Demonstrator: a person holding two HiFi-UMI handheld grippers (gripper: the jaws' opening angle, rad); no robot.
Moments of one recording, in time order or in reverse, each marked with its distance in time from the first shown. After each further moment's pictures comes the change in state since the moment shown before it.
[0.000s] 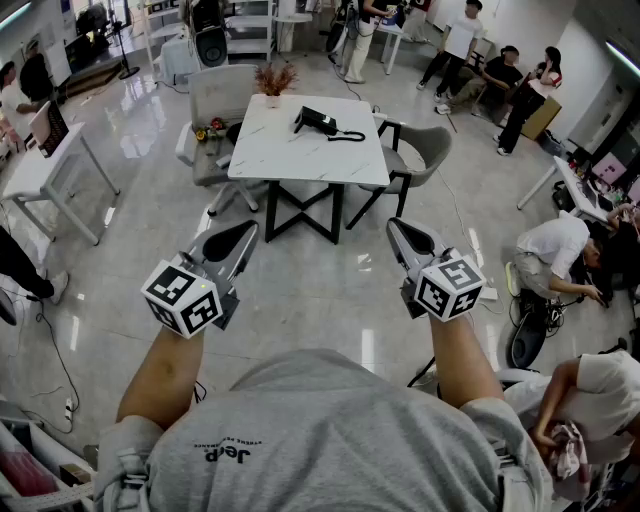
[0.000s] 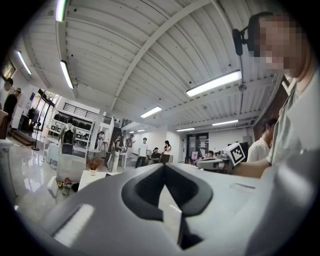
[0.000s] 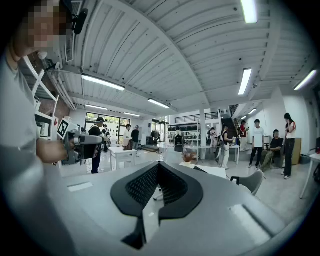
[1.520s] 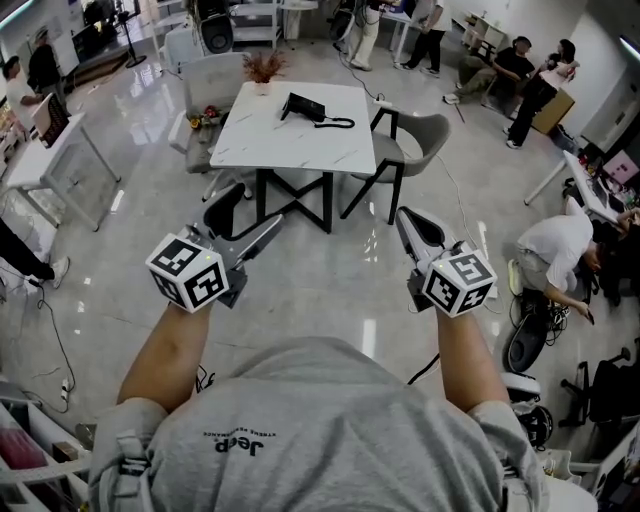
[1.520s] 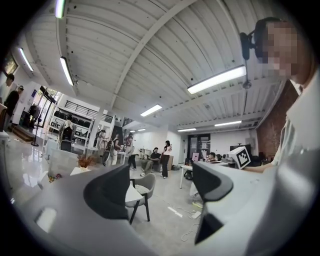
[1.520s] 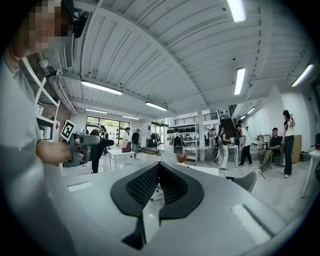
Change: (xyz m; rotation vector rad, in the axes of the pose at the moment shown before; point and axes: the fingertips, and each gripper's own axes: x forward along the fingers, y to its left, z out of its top) left arm 0.119 -0.062 -0.015 -0.030 -0.005 0.013; right arm -0.055 -0.113 -0.014 0.021 -0.031 0.009
